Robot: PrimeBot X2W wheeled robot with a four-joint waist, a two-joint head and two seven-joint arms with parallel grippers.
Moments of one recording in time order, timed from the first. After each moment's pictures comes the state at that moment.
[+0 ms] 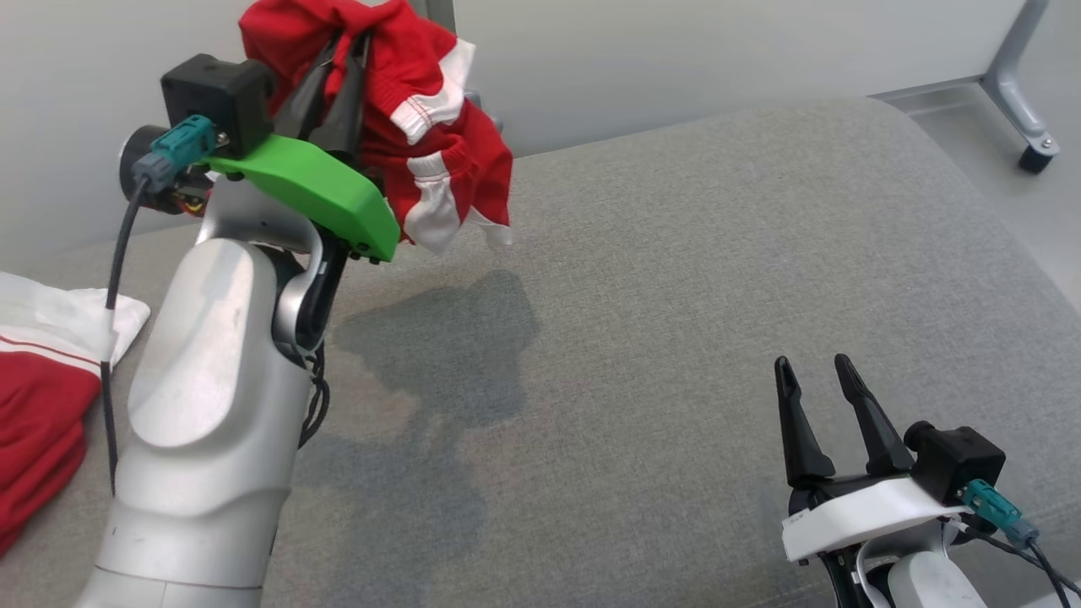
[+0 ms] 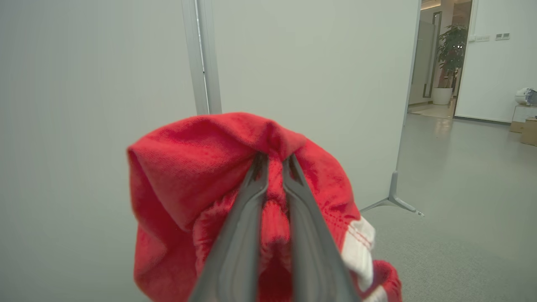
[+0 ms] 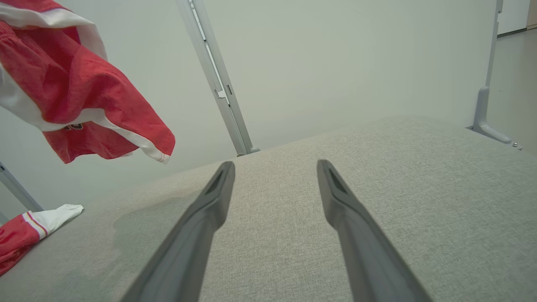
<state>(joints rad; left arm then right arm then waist) -0.76 0.10 -0.24 0.38 -0.34 -0.13 0.04 -0.05 -0.05 0.10 0.15 0.32 0.13 -0.26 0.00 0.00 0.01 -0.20</state>
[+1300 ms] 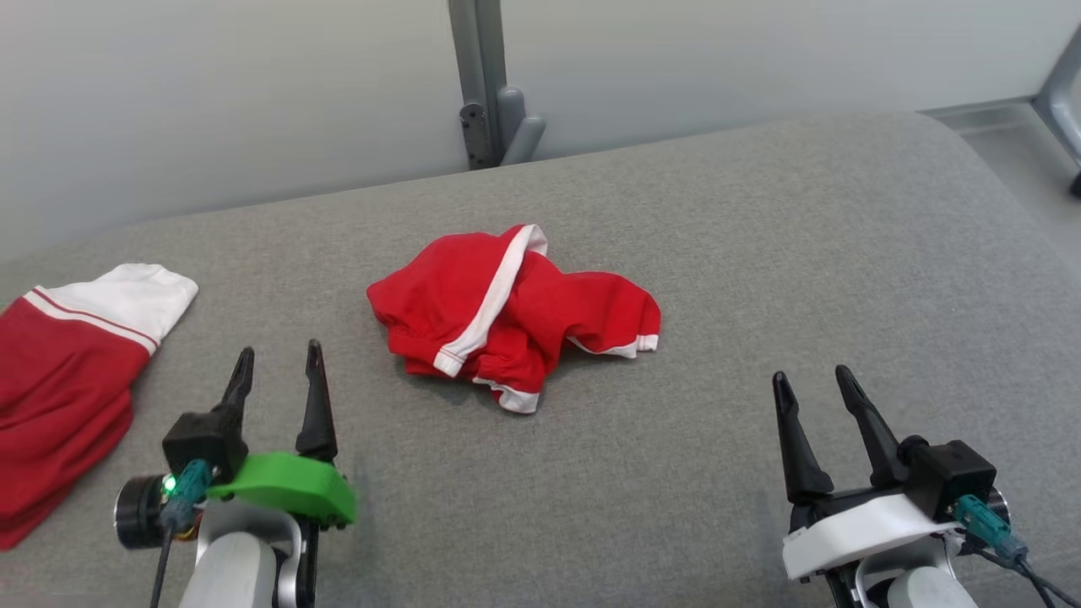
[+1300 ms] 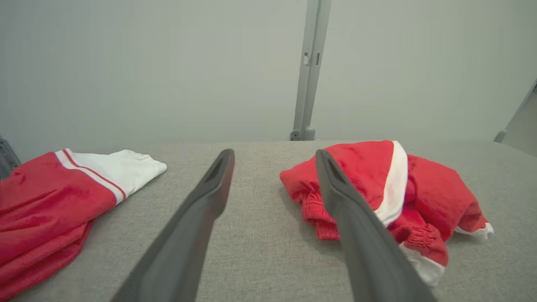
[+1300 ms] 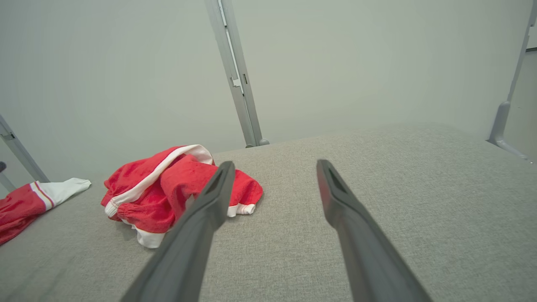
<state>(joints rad) -0.28 0.10 -0.15 0.47 -0.29 0.02 -0.26 -0.02 -0.05 0.10 0.13 0.23 0.13 -0.26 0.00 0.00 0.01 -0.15</state>
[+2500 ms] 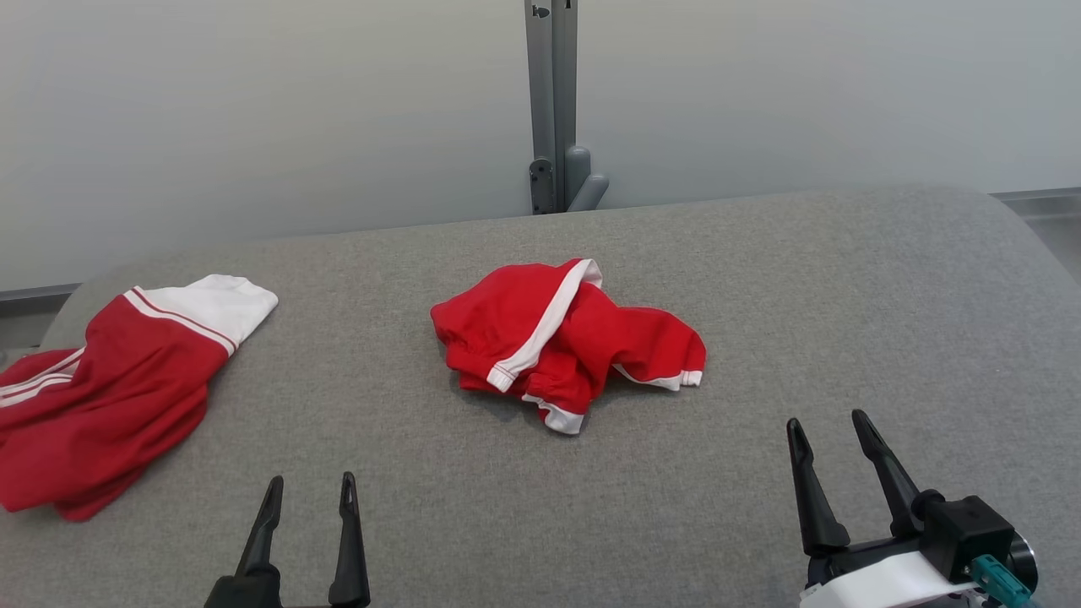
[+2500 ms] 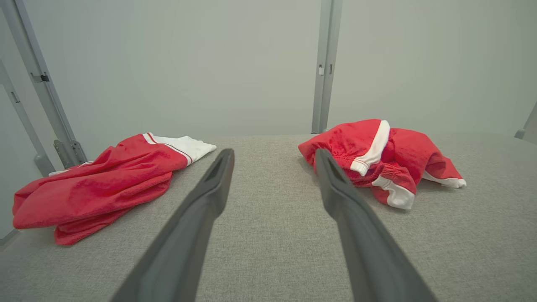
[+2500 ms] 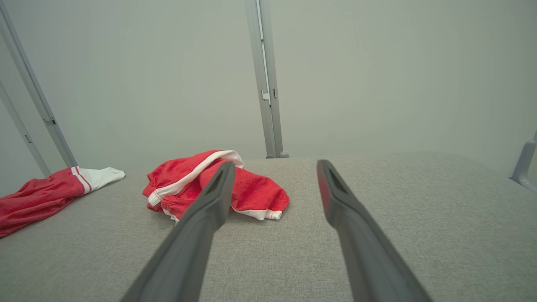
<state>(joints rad) 0.17 0.05 -0.13 0.06 -0.12 0.04 -0.26 0.13 -0.05 0.08 0.01 0.16 0.13 -0.26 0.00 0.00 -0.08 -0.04</state>
